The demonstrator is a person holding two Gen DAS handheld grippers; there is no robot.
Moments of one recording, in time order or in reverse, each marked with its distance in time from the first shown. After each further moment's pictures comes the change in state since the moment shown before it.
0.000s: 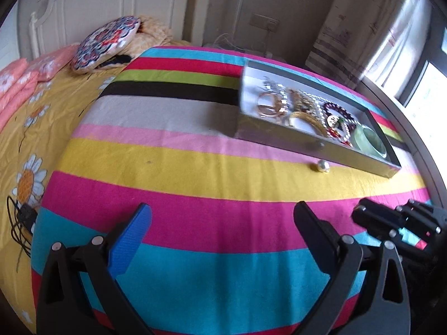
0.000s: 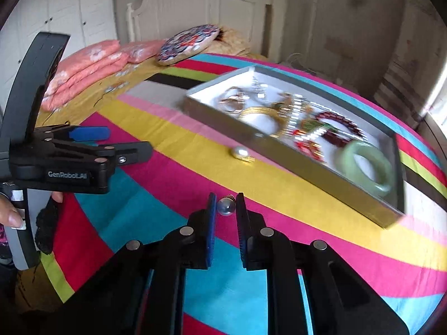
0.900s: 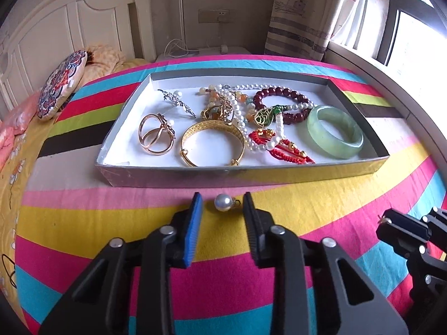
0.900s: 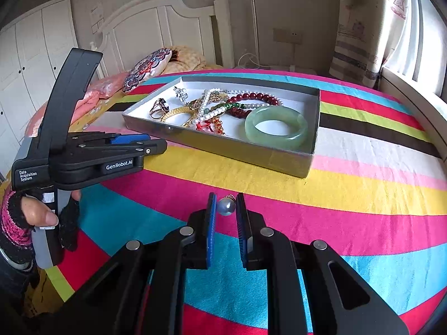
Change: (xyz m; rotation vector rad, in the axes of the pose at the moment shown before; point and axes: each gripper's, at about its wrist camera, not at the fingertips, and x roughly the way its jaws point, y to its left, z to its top) left arm 0.048 -0.114 0.022 0.230 0.006 0.005; right arm -0.044 -0.084 -0.049 0.210 -0.072 -0.031
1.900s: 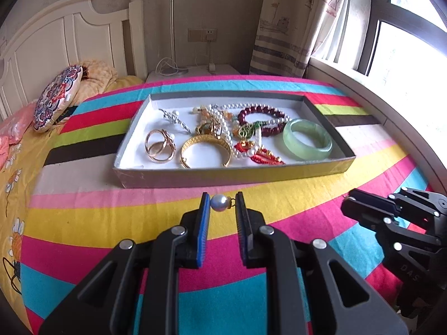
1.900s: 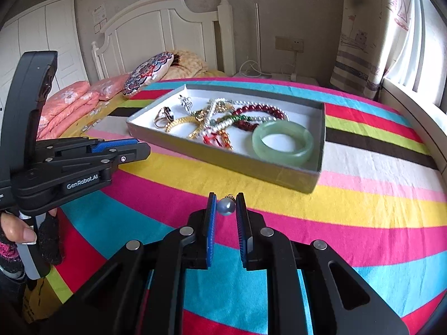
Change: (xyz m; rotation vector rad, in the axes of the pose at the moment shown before) left arm -0.049 0.009 -0.011 0.007 -0.102 -0.080; right arm -0.002 0.014 0.014 -0.030 -0.030 -0.014
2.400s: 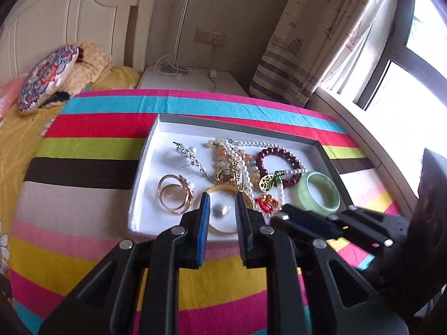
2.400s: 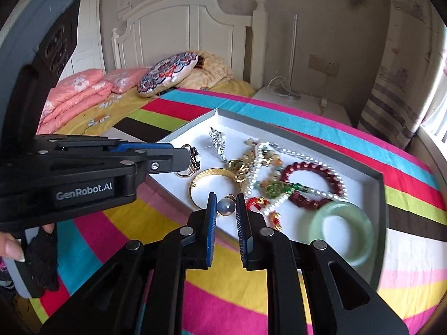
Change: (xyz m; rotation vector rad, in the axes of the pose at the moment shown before) left arm 0.032 0.062 0.060 -0.161 0.008 -0.141; right arm 0.078 0.051 0.079 -0.143 0.004 0.041
